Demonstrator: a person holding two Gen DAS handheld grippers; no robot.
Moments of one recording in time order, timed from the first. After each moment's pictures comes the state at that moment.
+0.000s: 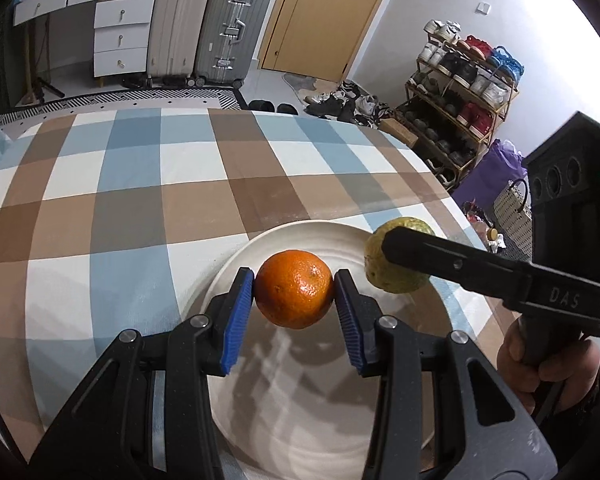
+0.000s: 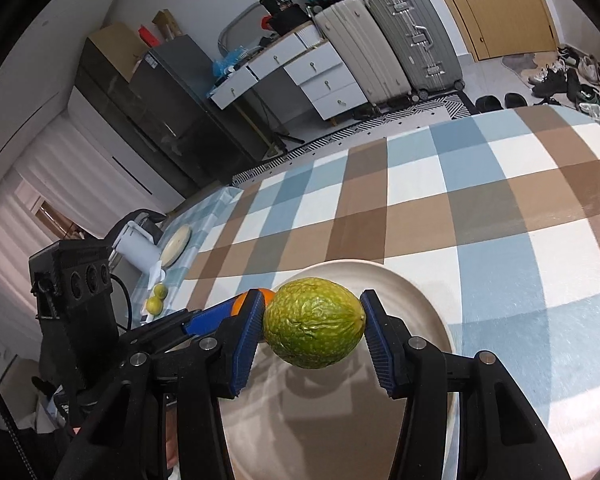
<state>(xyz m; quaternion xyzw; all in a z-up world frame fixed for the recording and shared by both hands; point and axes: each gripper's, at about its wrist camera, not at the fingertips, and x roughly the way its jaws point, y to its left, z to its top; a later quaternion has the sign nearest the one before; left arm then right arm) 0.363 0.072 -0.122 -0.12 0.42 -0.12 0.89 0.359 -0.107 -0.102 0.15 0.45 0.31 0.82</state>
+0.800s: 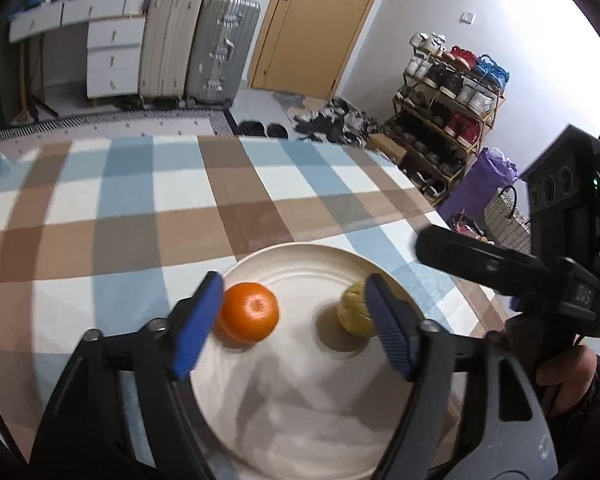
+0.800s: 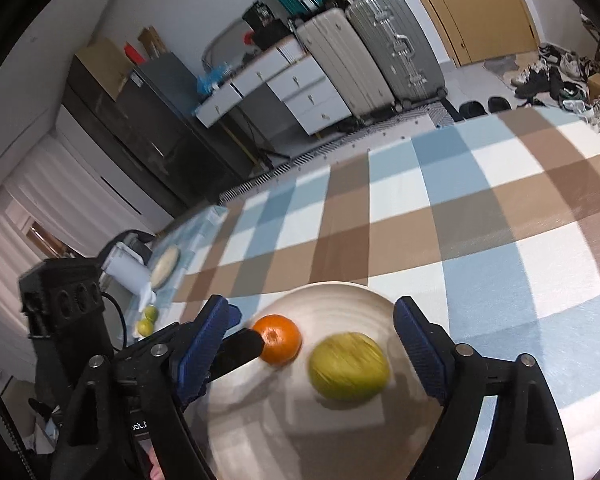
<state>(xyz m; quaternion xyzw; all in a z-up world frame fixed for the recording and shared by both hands) 0.348 0.067 -0.098 -0.11 0.38 -0.13 0.91 0.353 -0.123 -0.090 0.17 0.42 0.28 0.84</state>
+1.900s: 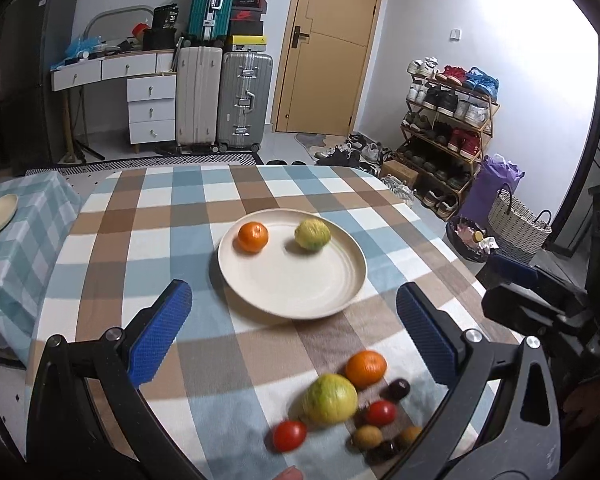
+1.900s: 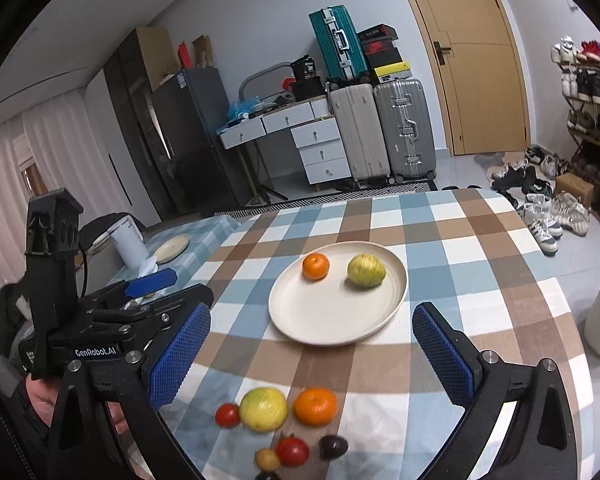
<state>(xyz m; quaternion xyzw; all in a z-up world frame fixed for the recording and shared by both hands) 0.088 0.035 -0.009 -0.07 0.31 -0.07 0.95 0.105 -0.152 -0.006 0.05 0.30 0.26 0.91</state>
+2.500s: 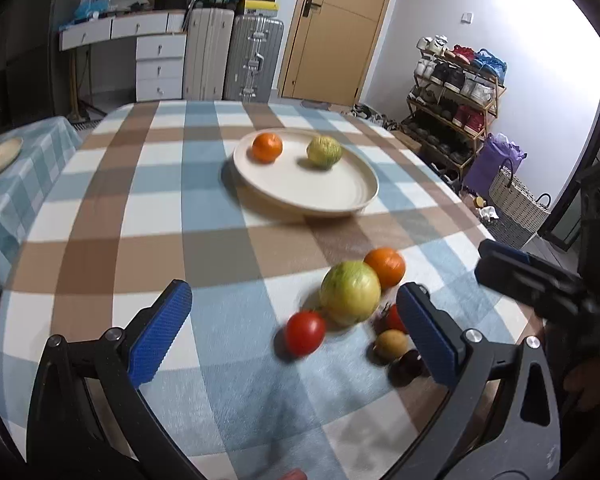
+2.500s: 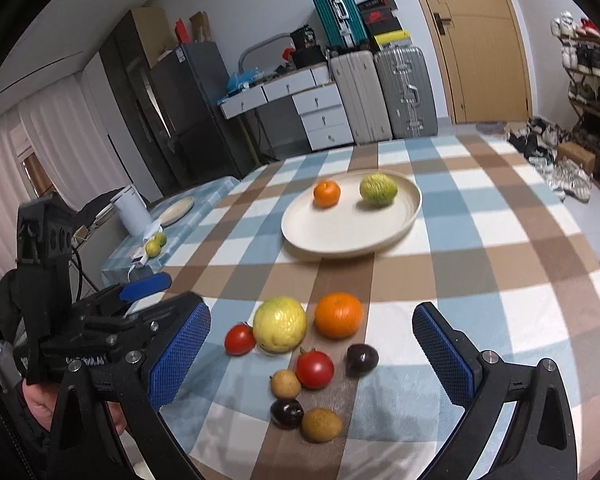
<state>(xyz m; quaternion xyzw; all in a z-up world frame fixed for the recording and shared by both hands) 0.043 0.049 -0.088 -0.10 0.37 -0.07 0.92 0.067 -0.144 -0.067 0.06 0.37 0.26 0.89</state>
